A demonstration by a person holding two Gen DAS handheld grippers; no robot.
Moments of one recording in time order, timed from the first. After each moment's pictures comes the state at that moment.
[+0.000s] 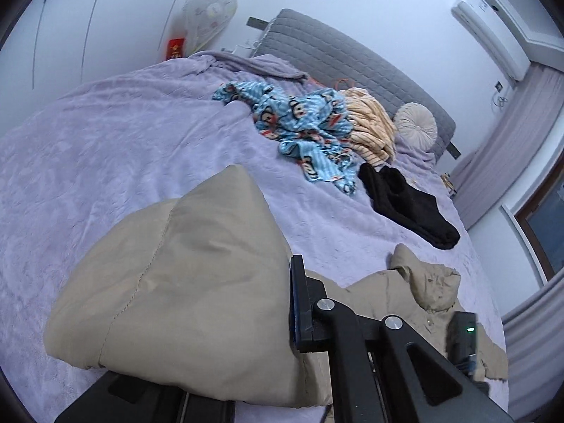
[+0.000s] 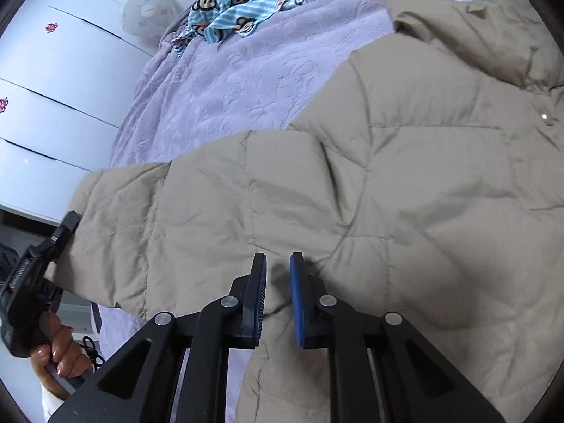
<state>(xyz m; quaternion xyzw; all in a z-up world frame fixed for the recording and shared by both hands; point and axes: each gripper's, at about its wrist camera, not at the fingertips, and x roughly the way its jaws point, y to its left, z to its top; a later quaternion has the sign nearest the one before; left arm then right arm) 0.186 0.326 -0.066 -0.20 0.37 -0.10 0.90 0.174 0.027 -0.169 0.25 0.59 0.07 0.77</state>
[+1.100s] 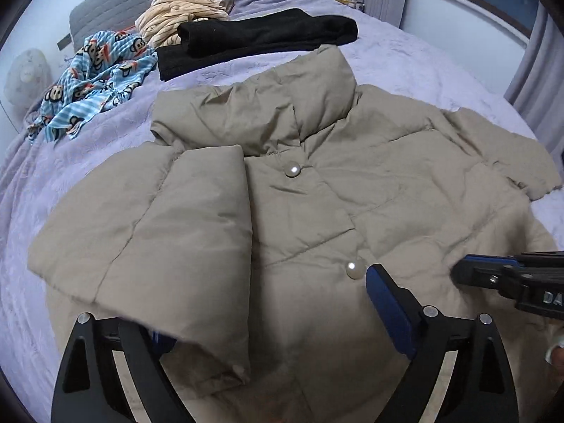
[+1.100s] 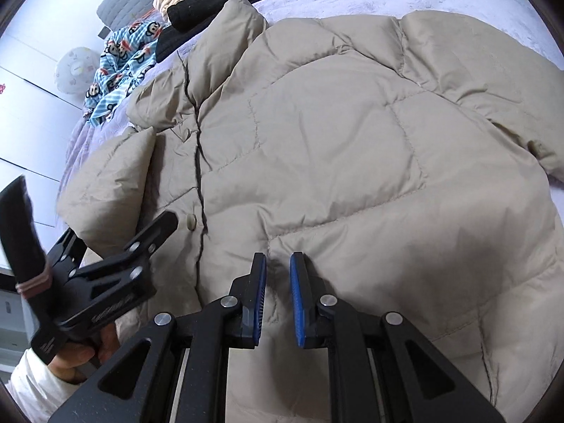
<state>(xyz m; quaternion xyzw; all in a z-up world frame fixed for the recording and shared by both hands) 0.122 -0.059 -0.140 0.13 0.48 -0.26 0.83 0.048 -0.225 -0.155 0.26 0.57 -0.06 0.78</state>
